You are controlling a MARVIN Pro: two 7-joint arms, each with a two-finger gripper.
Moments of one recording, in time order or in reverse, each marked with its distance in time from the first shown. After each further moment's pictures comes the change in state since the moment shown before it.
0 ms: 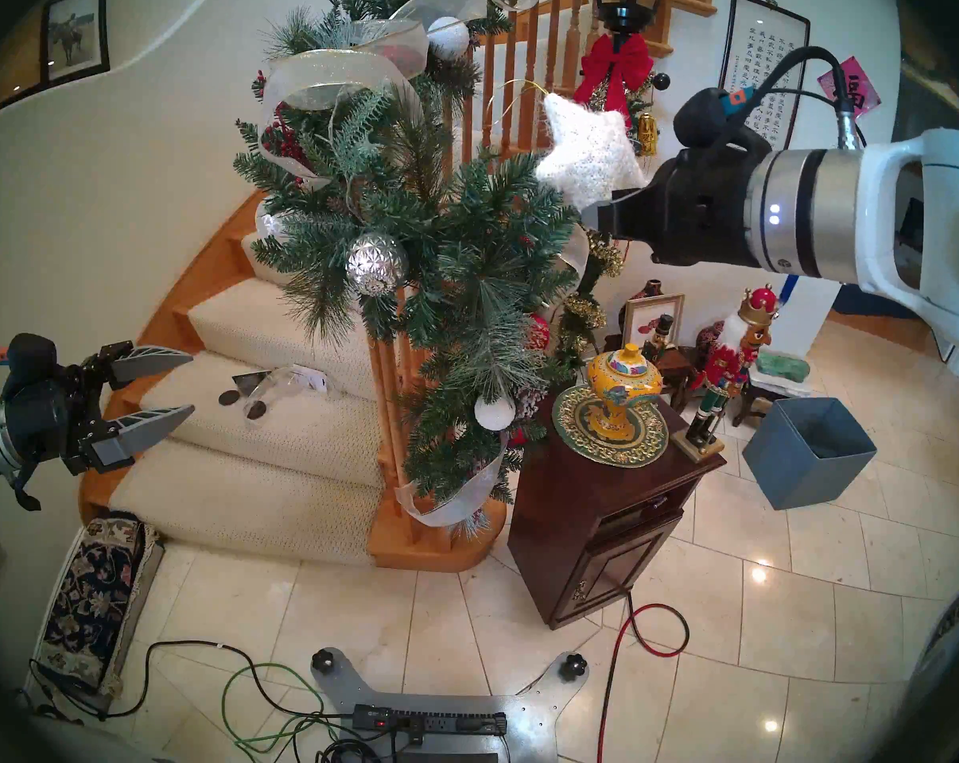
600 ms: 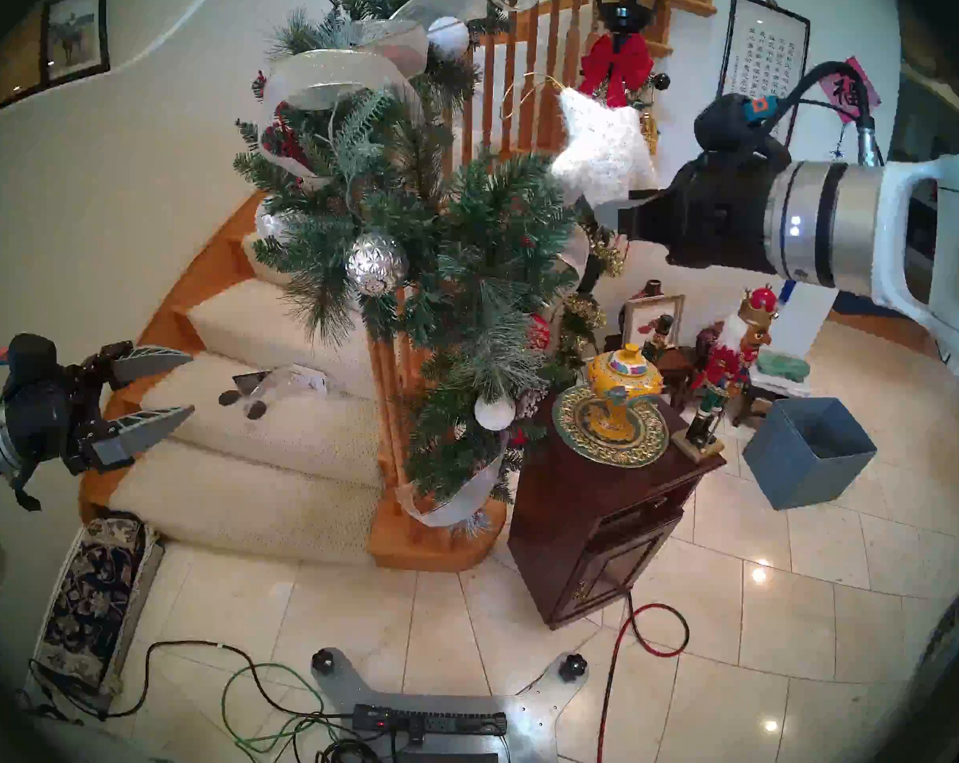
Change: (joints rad) left arm 0.000 0.000 0.000 0.000 0.000 0.000 0.000; right arm 0.054 -0.071 -0.102 0.000 -0.050 -0.075 0.101
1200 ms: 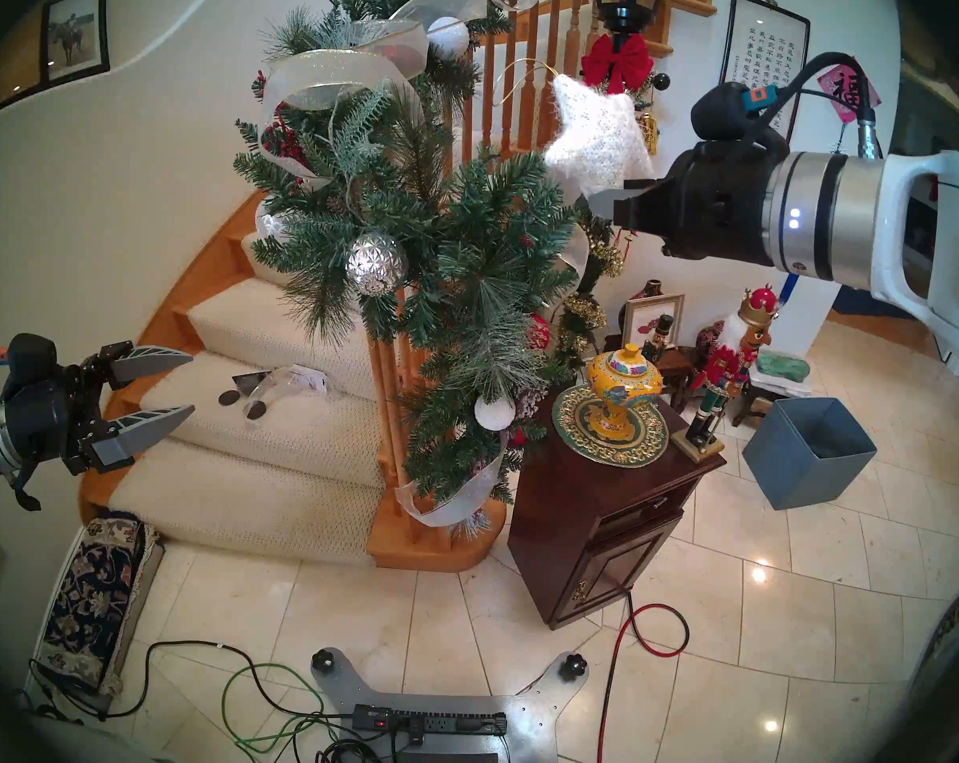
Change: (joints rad) left arm 0.000 0.000 0.000 0.000 0.000 0.000 0.000; right arm -0.018 0.046 0.037 0.000 -0.016 0.015 -0.025
